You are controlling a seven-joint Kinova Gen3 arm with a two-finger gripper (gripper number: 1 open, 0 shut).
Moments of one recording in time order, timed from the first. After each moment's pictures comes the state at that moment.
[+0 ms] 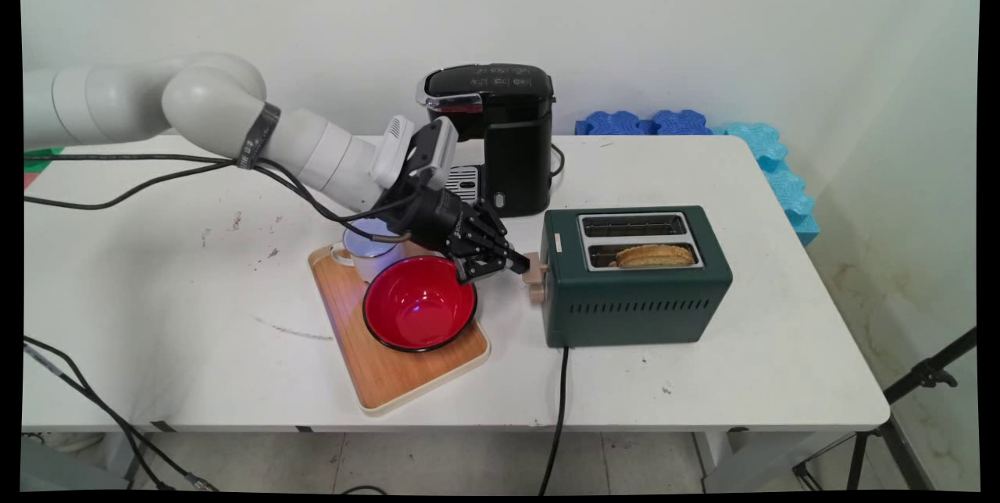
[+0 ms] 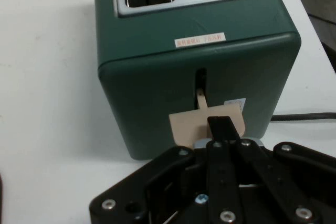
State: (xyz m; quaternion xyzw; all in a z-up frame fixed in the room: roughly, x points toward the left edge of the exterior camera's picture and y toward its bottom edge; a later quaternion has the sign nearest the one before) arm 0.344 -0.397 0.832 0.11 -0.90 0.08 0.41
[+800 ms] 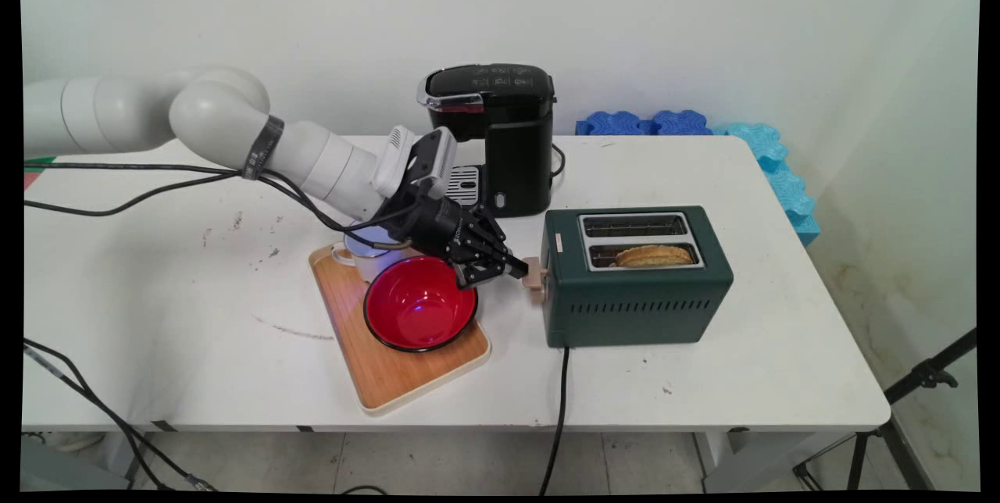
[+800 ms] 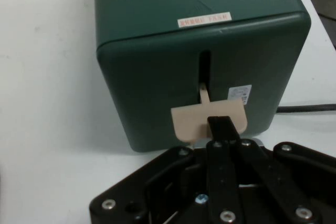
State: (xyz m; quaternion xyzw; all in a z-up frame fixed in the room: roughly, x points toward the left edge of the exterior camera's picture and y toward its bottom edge) arm 0.347 -0.398 0.817 0.11 -0.90 0.08 0.41
